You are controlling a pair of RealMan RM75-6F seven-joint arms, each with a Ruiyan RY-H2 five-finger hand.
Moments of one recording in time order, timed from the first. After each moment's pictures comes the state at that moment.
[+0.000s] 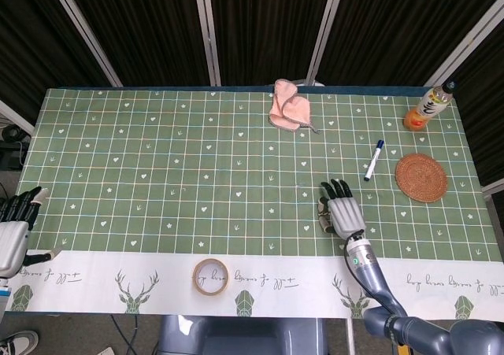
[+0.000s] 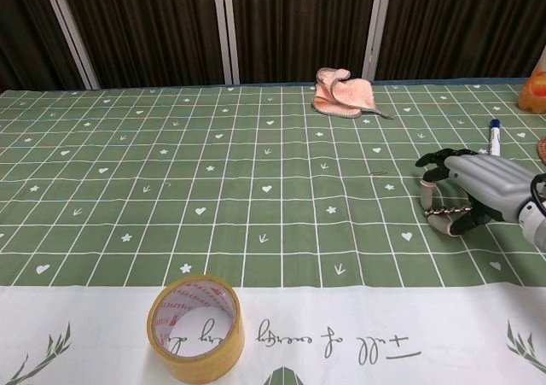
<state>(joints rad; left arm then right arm) -0.13 -1.11 -0.05 -1.63 1.41 1.38 0.02 0.52 -1.81 0.16 -0.99 -1.31 1.07 -0.13</state>
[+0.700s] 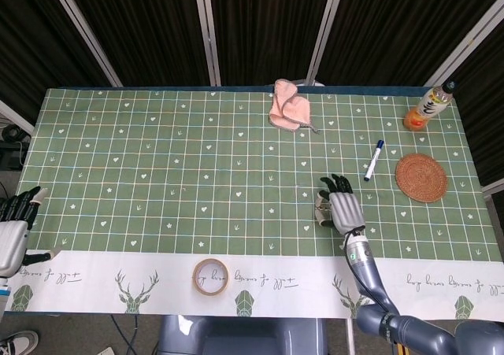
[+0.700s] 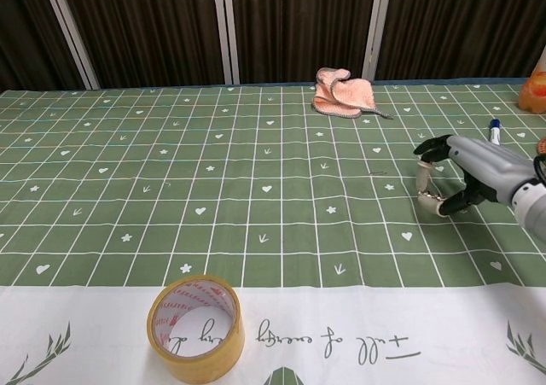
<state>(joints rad) -0.14 -1.11 -0.05 -1.63 1.40 1.37 0.02 0.51 -1.79 0.26 -1.13 -1.20 1.07 -0.11</state>
